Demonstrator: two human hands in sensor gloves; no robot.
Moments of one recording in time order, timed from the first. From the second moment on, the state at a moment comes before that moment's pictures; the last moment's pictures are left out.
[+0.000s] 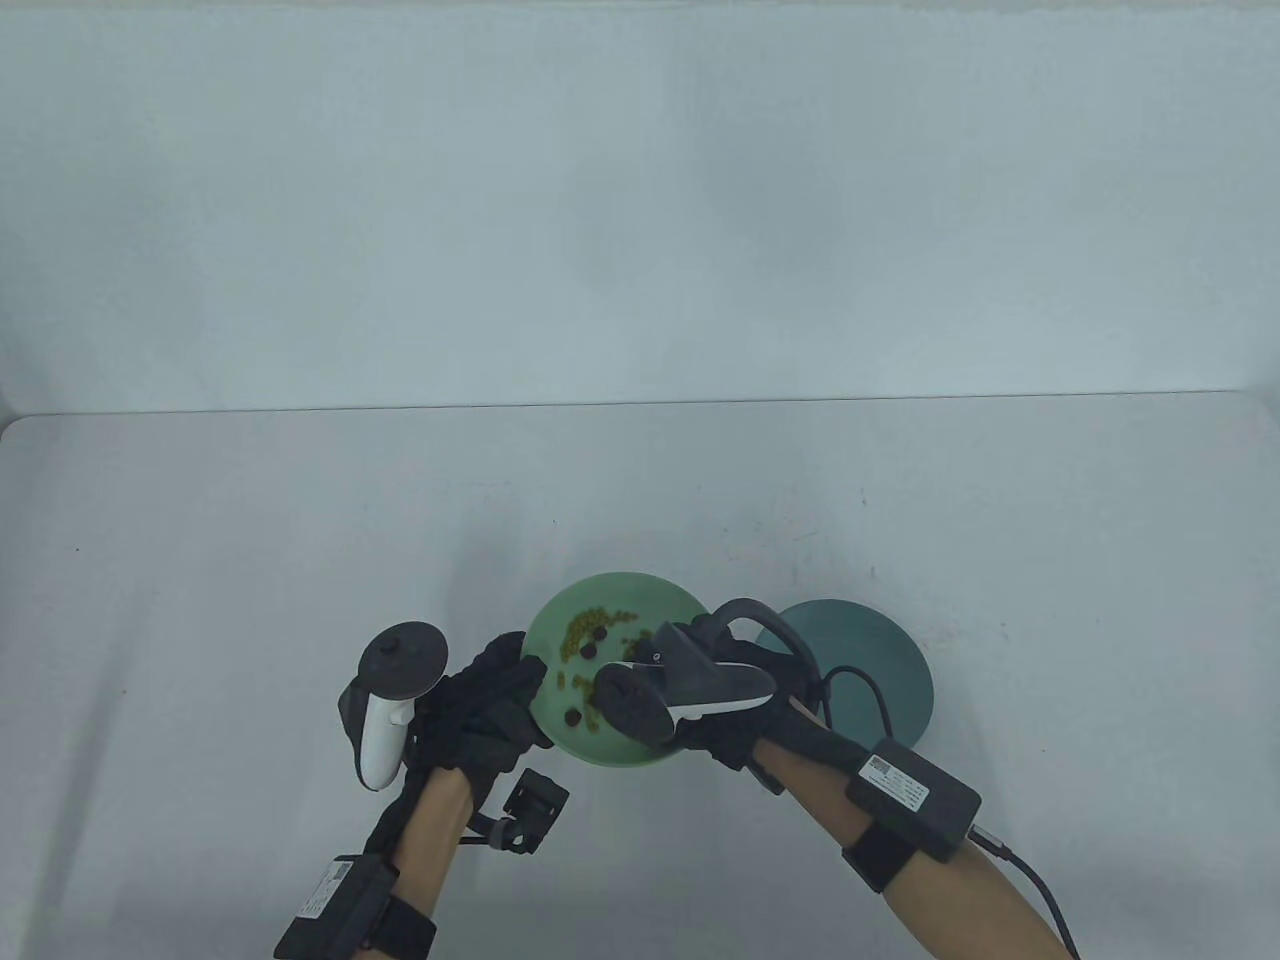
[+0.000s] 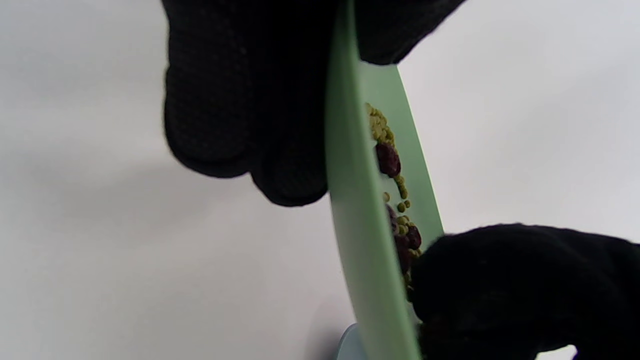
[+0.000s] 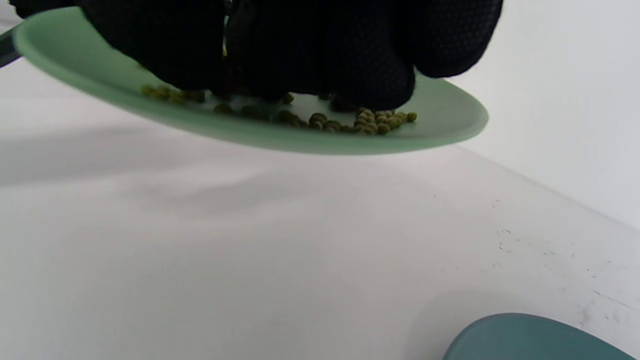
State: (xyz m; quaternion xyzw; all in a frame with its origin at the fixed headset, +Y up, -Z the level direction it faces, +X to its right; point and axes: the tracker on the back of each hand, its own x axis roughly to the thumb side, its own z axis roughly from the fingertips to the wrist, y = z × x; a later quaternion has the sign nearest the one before) left_hand -0.192 -0.705 -0.354 -0.13 0.02 0.56 0.82; right_hand 0.014 -0.632 -0.349 -0.36 -0.05 -0.92 0.14
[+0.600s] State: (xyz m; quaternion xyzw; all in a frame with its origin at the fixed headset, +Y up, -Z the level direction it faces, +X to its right) left_hand -0.192 -0.706 -0.354 -0.13 0.03 0.55 0.83; right_hand 0.084 -0.591 -0.376 -0.27 -0.03 -0.96 0.10
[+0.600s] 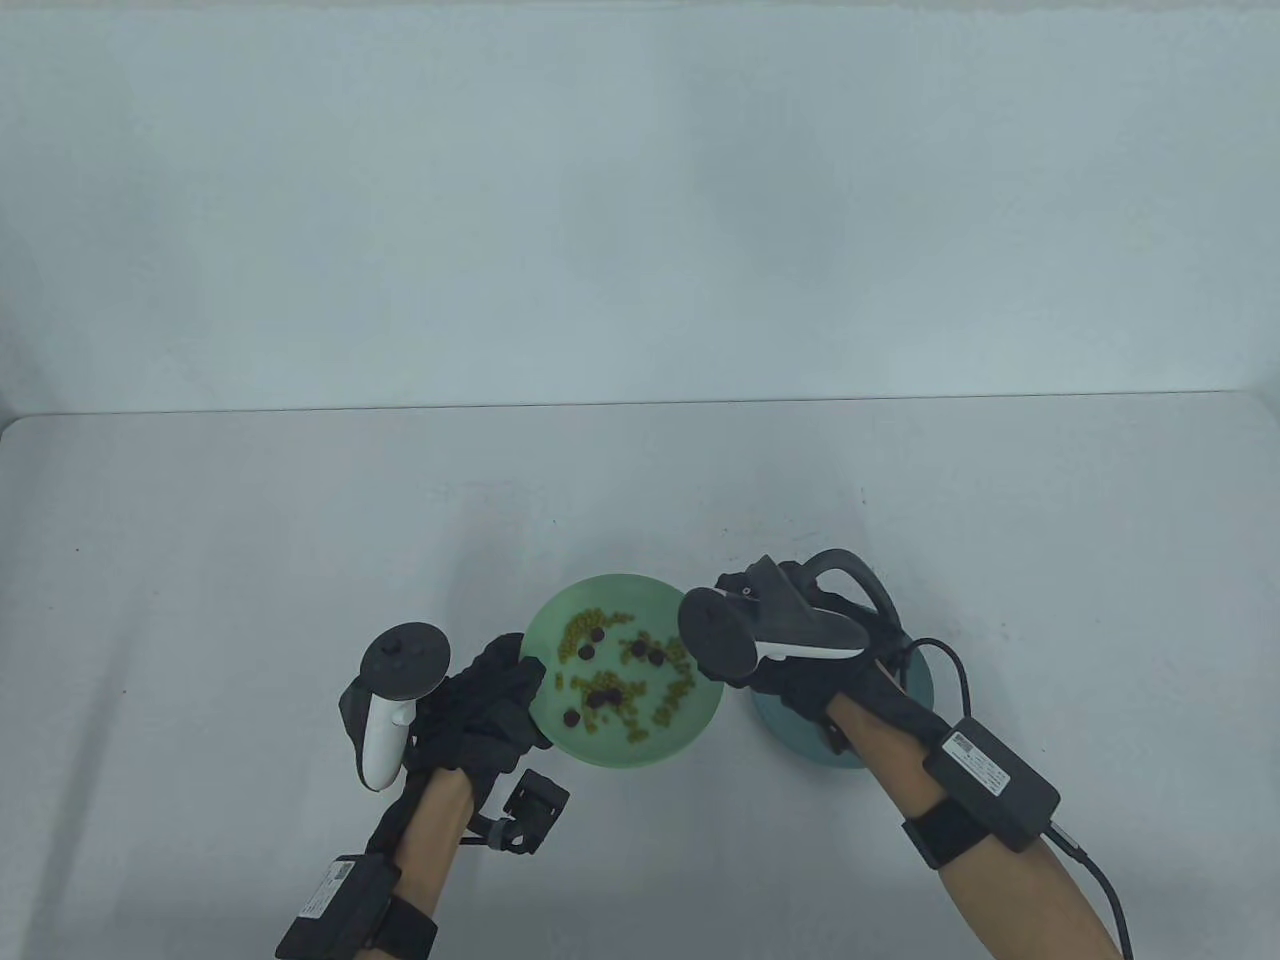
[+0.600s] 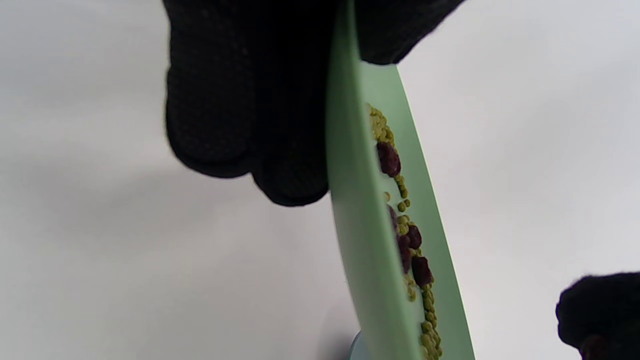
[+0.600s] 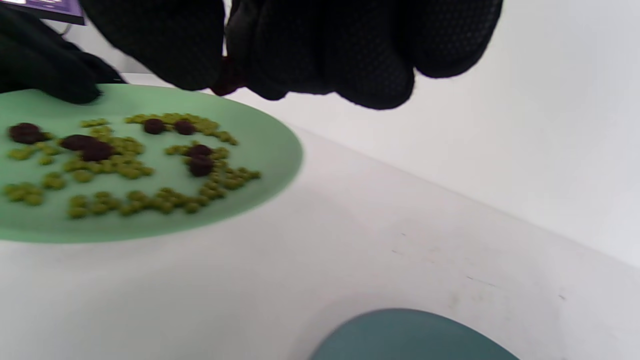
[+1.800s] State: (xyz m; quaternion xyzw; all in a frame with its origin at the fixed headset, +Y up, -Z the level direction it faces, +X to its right) left_hand -0.199 -0.704 -0.353 -0.11 0.04 0.55 0.83; right_hand 0.182 -0.727 -0.428 -0.08 -0.18 -0.98 0.07
